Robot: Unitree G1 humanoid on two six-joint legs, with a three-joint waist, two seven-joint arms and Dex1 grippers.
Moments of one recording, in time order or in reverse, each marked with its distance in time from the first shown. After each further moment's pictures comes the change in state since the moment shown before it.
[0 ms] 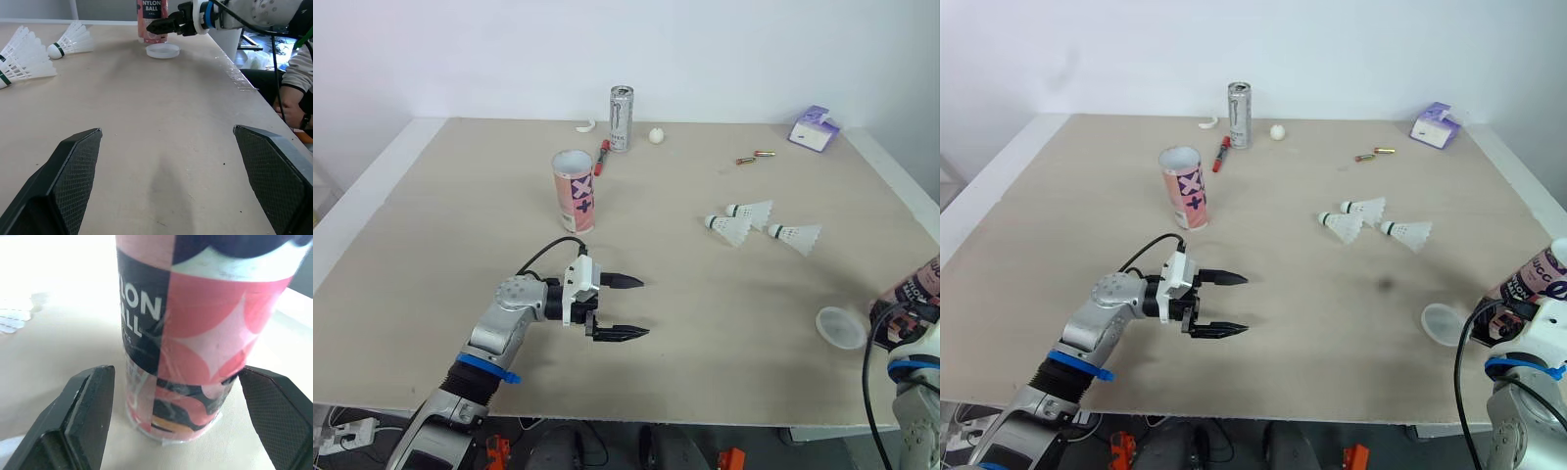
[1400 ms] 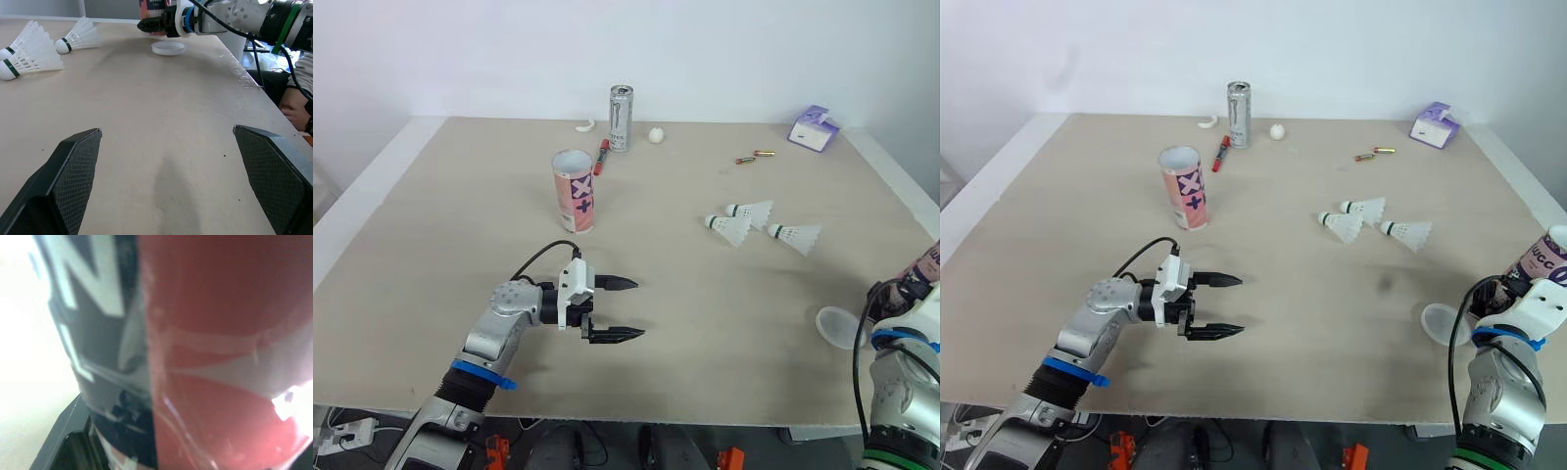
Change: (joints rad) left arm 0.037 0.010 0.017 -0.019 -0.003 -0.006 0.021; right arm -0.286 -0.009 -0.003 0.421 -0.051 -0.186 -0.023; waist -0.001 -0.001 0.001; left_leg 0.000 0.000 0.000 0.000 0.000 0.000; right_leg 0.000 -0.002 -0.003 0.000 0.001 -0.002
